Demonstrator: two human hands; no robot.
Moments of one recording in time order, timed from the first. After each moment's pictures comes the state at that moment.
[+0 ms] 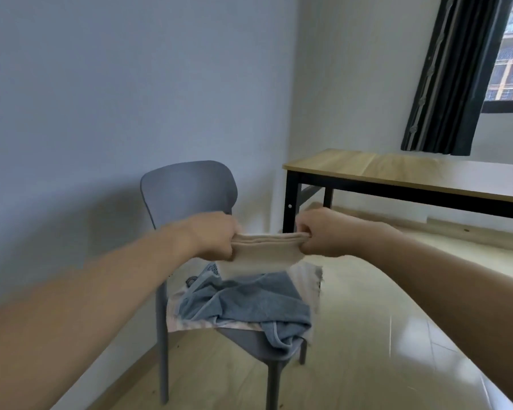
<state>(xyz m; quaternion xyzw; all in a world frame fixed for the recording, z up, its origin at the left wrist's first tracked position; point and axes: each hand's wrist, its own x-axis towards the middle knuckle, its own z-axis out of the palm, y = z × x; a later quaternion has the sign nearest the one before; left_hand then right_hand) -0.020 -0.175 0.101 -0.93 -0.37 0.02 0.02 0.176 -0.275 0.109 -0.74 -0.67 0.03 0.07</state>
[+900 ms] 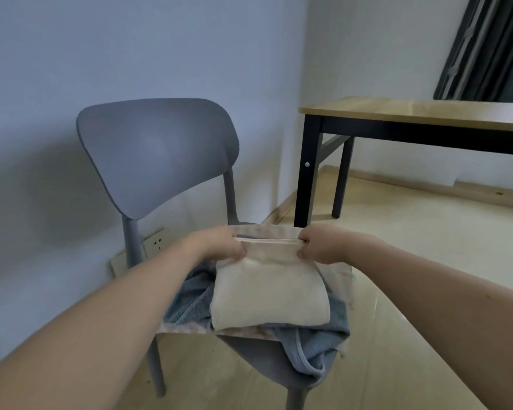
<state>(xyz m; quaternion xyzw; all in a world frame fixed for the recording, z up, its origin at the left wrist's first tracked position) 0.043 -0.032 -0.048 -0.87 -0.46 0.03 -0.20 0.228 -0.122 -0.047 -0.78 -0.61 0.14 0.00</state>
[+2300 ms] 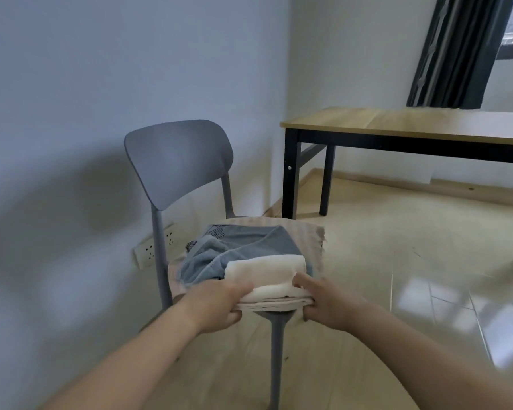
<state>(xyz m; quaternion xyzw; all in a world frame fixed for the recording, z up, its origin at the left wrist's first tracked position) -0.039 -0.191 -0.096 -0.96 -0.26 -0.03 -0.04 0.189 -0.305 -0.100 -0.72 -0.67 0.15 0.11</state>
